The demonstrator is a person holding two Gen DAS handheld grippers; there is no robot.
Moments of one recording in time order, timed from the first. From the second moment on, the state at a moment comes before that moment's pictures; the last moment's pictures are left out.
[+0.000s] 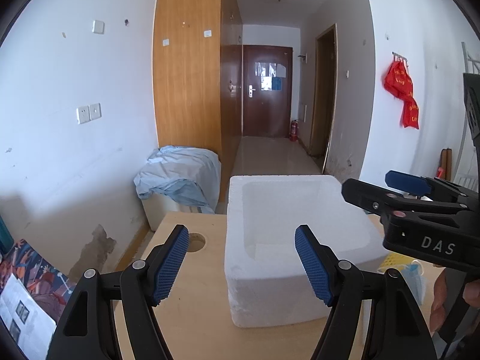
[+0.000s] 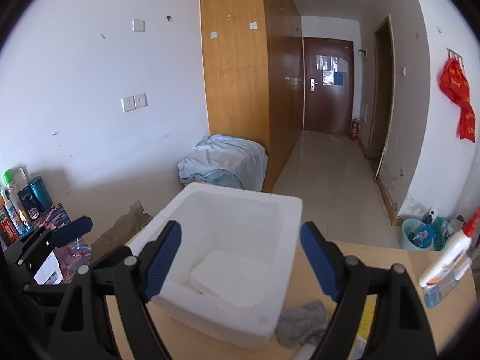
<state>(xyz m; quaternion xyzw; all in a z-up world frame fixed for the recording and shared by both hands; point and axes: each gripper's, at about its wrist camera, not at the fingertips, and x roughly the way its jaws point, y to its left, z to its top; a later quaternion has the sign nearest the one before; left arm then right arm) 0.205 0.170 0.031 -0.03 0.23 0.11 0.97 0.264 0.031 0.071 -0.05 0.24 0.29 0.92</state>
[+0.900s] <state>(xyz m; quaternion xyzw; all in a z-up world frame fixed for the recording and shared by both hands) 0.055 0.065 0.048 -0.03 0.20 0.05 0.98 0.102 -0.094 0.086 0.00 0.19 0.23 0.95</state>
